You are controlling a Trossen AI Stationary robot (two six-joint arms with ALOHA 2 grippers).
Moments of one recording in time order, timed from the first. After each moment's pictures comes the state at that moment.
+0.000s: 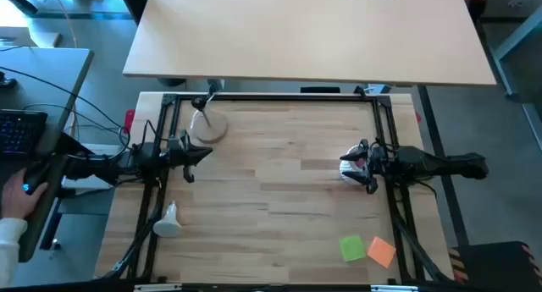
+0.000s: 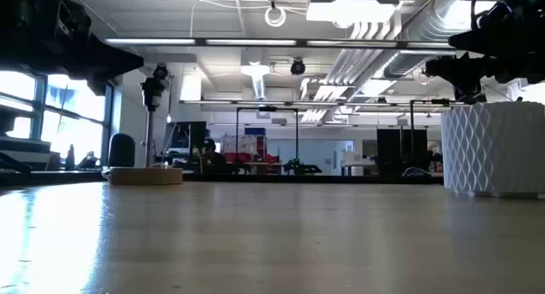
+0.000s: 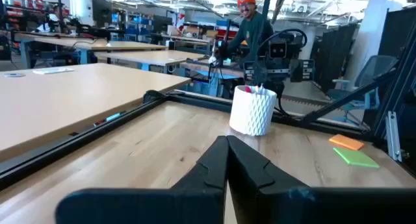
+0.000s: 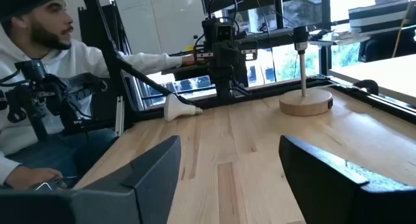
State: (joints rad) left arm -0.01 0.00 0.01 0.05 -0.28 -0.10; right arm 0.07 0.01 0.01 0.03 0.06 0.18
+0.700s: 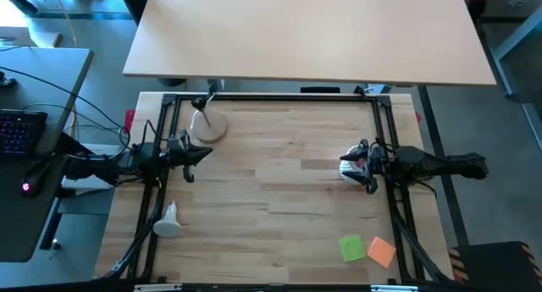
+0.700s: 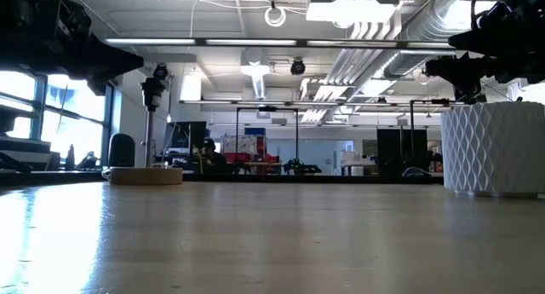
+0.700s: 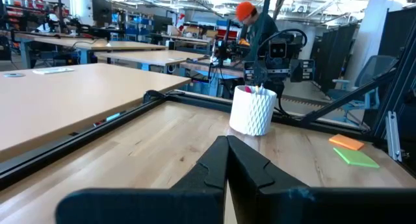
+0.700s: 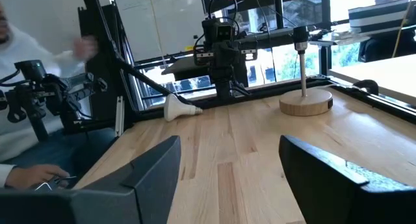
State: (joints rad) left arm -0.01 0.00 0.01 0.05 -0.28 -0.10; right arm 0.07 0.01 0.01 0.03 0.06 0.18
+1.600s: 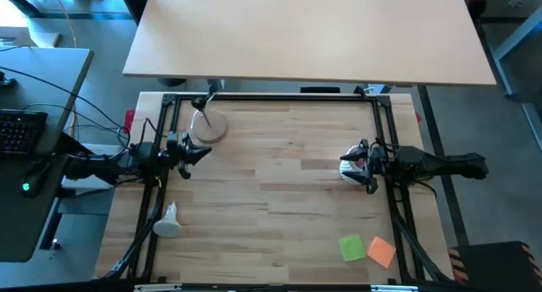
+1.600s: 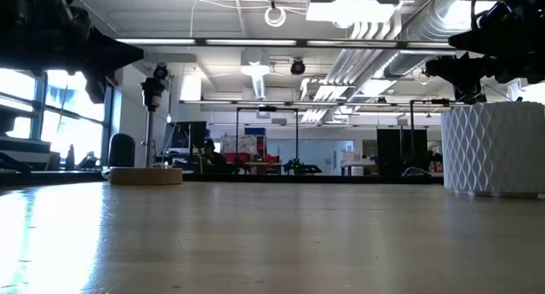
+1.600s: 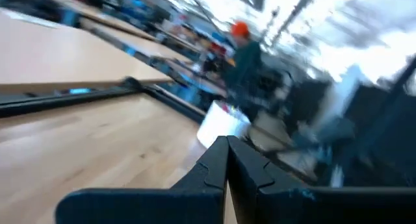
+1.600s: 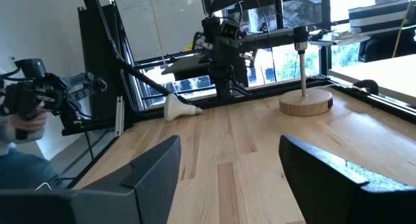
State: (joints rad) left arm -0.01 0.01 0.01 0.11 -0.30 -0.45; right arm 0.07 0.01 0.01 0.03 0.06 0.18
